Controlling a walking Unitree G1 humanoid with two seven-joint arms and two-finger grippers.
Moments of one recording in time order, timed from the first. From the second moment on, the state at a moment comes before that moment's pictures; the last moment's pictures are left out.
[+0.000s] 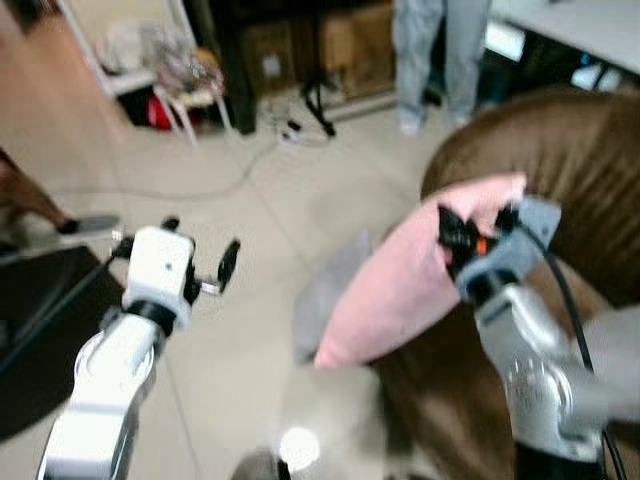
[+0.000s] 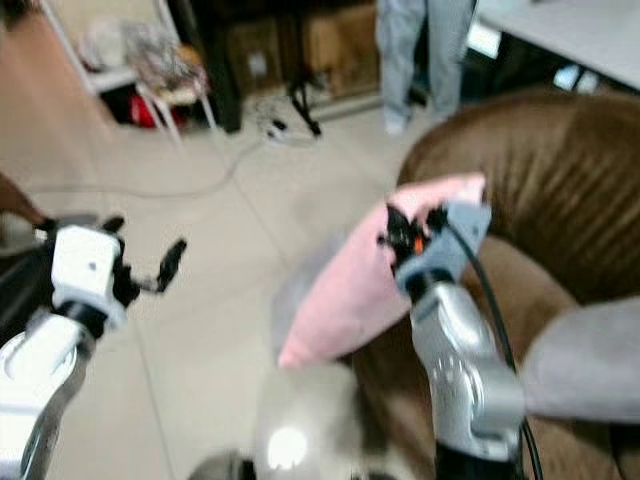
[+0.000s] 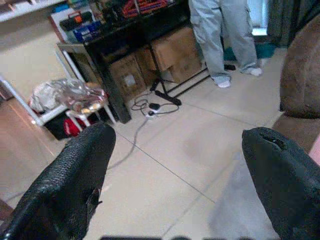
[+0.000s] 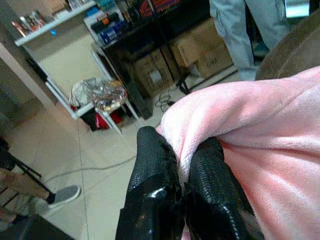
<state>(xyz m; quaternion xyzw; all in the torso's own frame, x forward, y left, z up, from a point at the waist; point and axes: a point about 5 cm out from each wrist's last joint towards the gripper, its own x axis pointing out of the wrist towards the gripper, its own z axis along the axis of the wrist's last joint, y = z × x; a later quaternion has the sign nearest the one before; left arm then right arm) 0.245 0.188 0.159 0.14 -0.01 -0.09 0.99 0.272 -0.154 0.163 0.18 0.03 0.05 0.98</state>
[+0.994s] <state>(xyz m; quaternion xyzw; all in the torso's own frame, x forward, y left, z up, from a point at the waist) 0.229 0.195 0.152 0.12 -0.01 -0.03 0.99 0.290 -0.126 0.143 0.11 0.06 0.14 0.98</state>
